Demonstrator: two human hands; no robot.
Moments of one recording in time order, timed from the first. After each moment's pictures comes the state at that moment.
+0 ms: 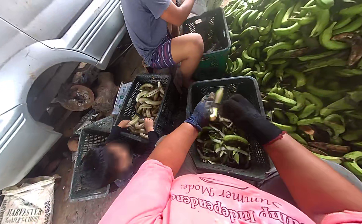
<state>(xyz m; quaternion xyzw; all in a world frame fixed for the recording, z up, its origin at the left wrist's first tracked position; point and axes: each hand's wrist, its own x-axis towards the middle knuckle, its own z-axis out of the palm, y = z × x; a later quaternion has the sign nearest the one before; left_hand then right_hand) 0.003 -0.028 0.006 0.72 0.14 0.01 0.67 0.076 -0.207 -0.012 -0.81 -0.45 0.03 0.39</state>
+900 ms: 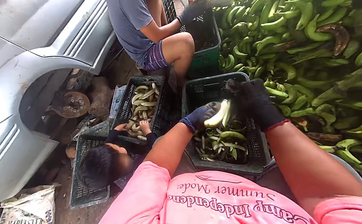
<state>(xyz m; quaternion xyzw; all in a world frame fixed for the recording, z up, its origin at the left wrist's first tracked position) -0.003 -0.034 0.002 0.63 0.11 -0.20 0.74 0.112 -0.233 -0.014 -0.91 -0.25 -0.01 0.33</state>
